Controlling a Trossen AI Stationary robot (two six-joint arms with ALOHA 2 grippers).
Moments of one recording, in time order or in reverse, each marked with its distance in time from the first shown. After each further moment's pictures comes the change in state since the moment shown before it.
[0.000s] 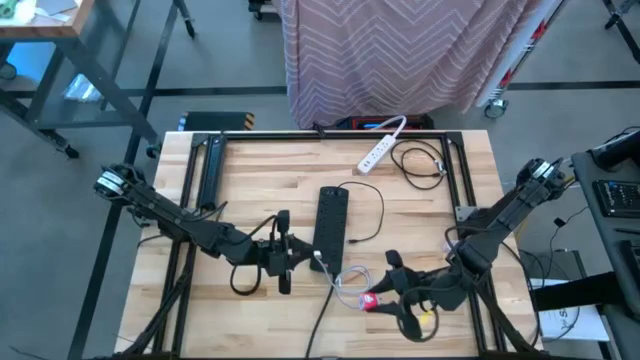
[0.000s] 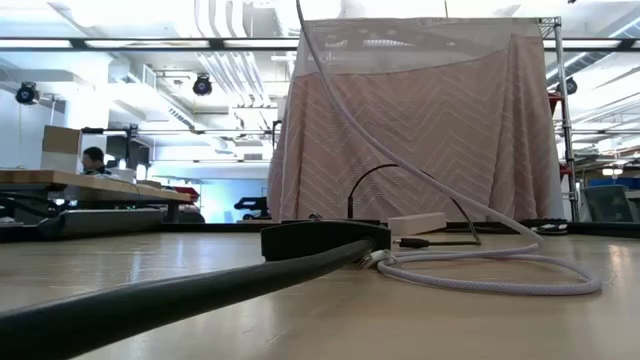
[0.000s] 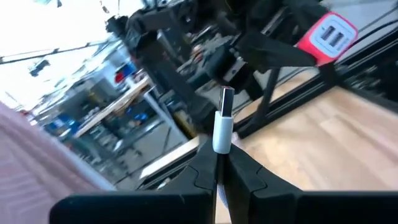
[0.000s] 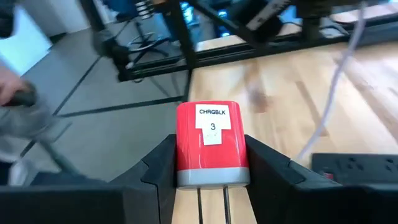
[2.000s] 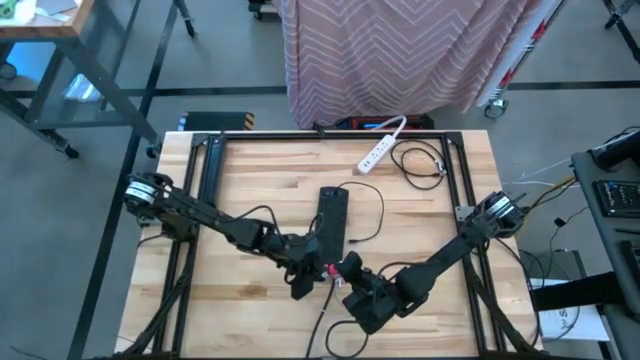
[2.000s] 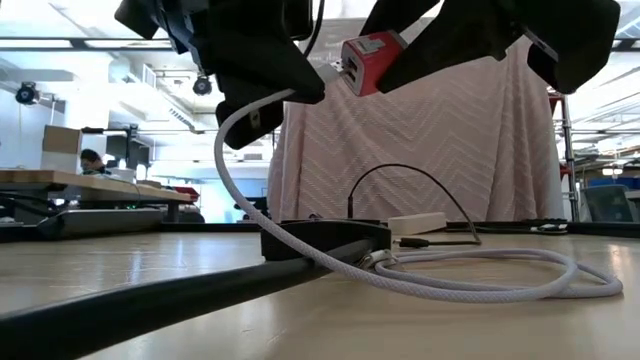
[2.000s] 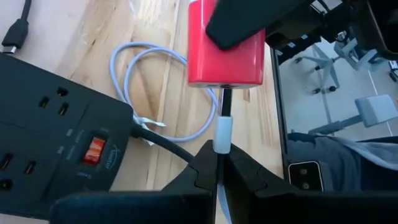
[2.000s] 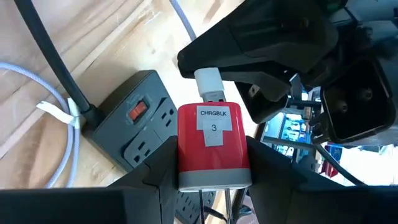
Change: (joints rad) left arm 0.171 0.269 0.132 -0.459 0.643 -1.219; right arm -0.129 0.486 0.312 -0.446 0.361 -1.073
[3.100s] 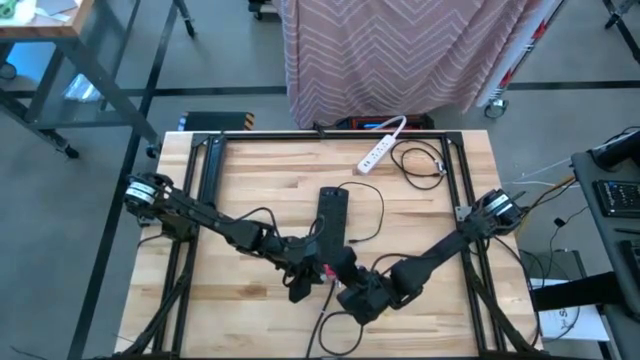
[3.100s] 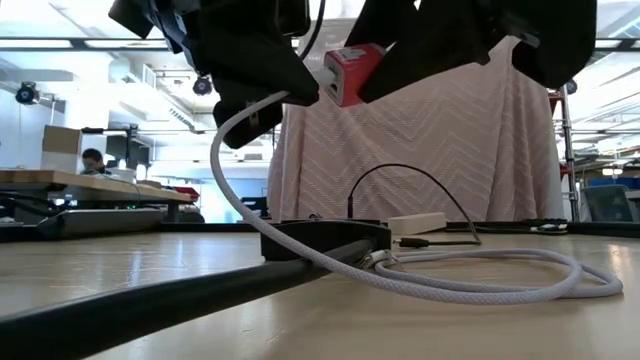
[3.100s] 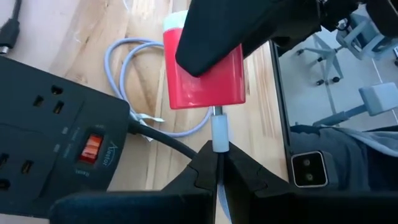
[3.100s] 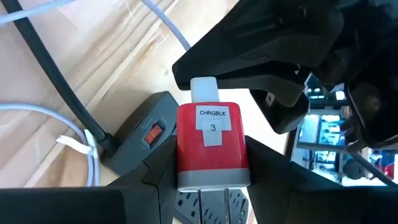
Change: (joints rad) left arm -0.005 0.001 -0.002 0.002 -0.017 0.040; right arm -0.057 -0.001 -0.002 0.071 -0.144 0.079
